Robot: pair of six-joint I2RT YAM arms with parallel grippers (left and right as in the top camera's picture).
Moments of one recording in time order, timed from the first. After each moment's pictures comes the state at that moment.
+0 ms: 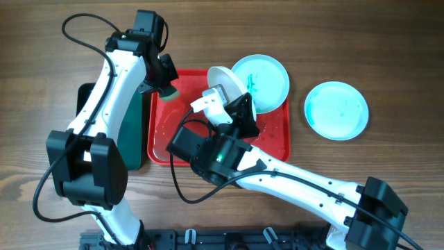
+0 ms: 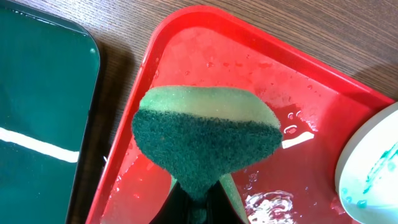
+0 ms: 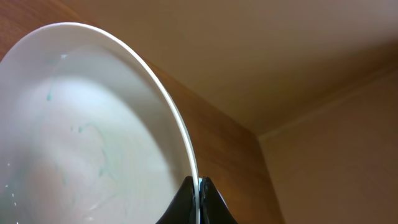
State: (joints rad) left arm -0.18 1.90 1.63 -1.07 0.00 -0.56; right arm 1.09 1.69 1.33 -0.88 1.34 0.39
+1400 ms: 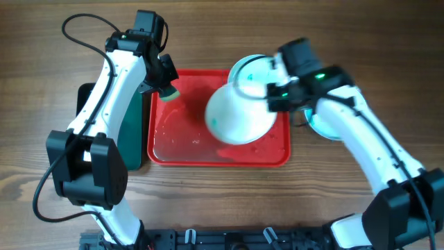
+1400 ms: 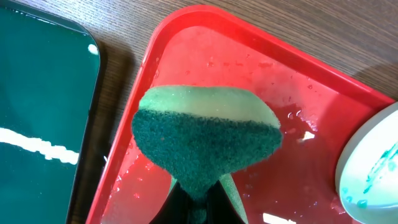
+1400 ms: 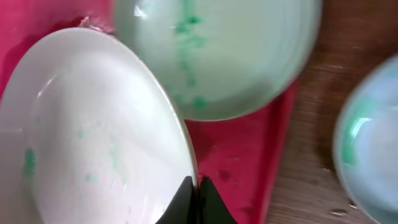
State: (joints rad) left arm -0.18 1.90 1.63 -1.07 0.00 -0.56; right arm 0.31 1.63 1.32 -0.93 -0.12 0.26
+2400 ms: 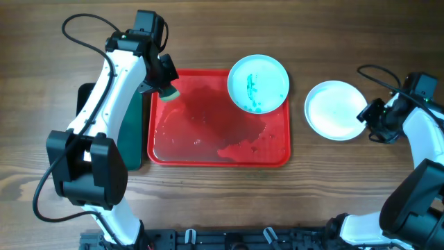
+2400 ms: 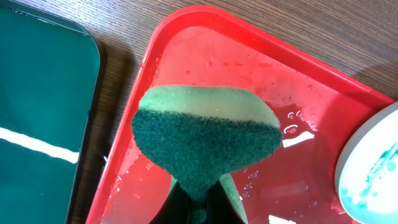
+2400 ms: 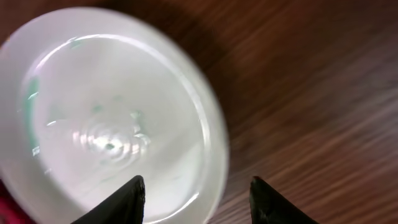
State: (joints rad) left arm -0.18 1.90 1.63 -1.07 0.00 -0.56; right arm -0.45 1.62 1.02 -0.72 -0.16 0.31
